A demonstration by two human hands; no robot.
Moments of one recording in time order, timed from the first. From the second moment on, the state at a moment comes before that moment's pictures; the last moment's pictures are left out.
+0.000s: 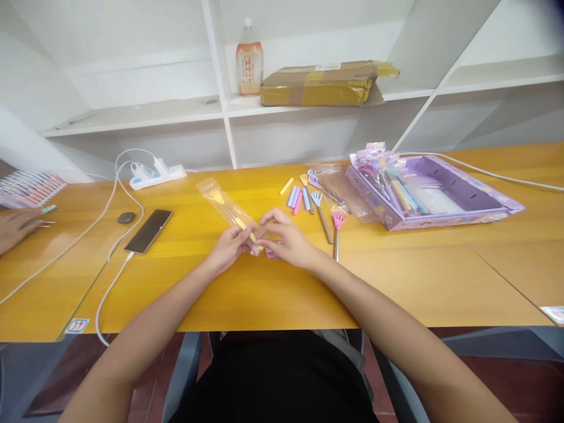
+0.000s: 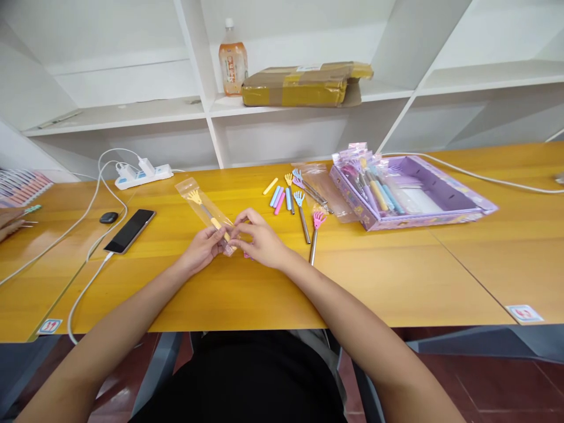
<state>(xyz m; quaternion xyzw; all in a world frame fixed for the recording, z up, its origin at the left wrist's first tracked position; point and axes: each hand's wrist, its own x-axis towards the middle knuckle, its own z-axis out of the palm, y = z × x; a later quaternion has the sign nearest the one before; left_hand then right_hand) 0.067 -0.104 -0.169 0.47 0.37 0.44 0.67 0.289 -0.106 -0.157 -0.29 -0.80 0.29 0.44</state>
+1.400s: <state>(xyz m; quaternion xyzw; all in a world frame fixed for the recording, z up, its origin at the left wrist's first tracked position) 0.050 -0.085 -0.154 0.42 0.42 0.59 0.54 0.281 -0.121 -0.154 -0.21 -0.64 0.73 0.05</state>
